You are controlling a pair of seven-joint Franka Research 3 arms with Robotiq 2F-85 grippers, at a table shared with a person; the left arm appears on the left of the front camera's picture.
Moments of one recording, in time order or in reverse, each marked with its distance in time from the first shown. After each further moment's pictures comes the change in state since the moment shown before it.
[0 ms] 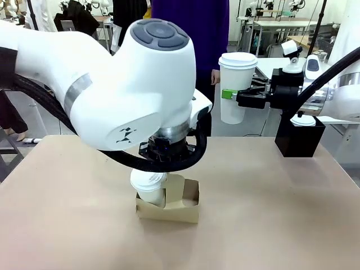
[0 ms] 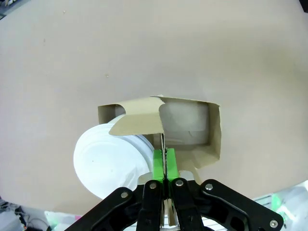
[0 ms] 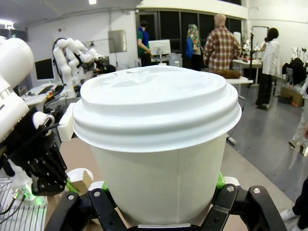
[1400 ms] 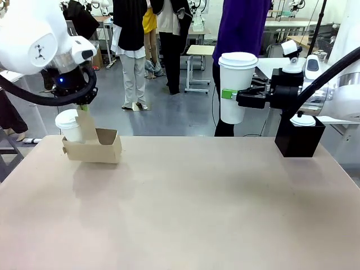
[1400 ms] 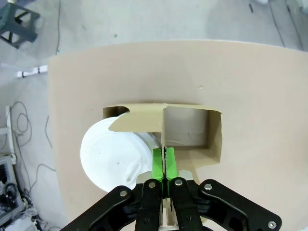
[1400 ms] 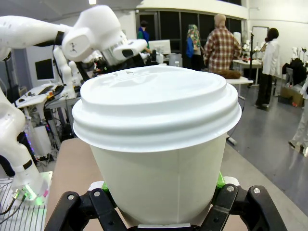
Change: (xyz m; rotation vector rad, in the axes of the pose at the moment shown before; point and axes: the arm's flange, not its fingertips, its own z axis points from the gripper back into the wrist) left arm 0.201 0.294 -0.039 0.043 -0.005 0.062; right arm 0.000 0.000 0.000 0.000 -0.001 0.000
